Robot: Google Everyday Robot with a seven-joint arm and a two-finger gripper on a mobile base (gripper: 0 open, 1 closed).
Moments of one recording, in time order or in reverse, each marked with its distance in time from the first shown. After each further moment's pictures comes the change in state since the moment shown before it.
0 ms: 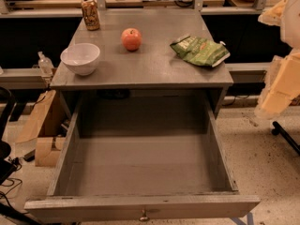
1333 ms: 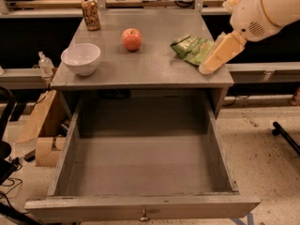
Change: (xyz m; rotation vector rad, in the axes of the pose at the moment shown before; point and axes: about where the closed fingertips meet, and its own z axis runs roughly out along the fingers) arm -0.055 -0.119 0.099 0.123 -0.367 0.129
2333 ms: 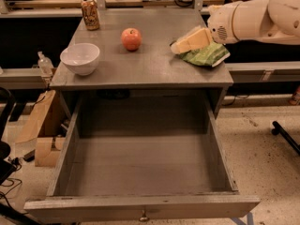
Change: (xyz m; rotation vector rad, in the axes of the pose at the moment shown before) arm -0.024 -0.060 0.090 0.091 -0.346 0.286
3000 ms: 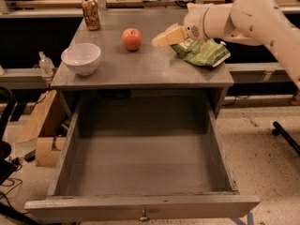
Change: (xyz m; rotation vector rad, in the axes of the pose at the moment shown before) arm -0.017 -0.010 0.090 -0.008 -0.099 -0.028
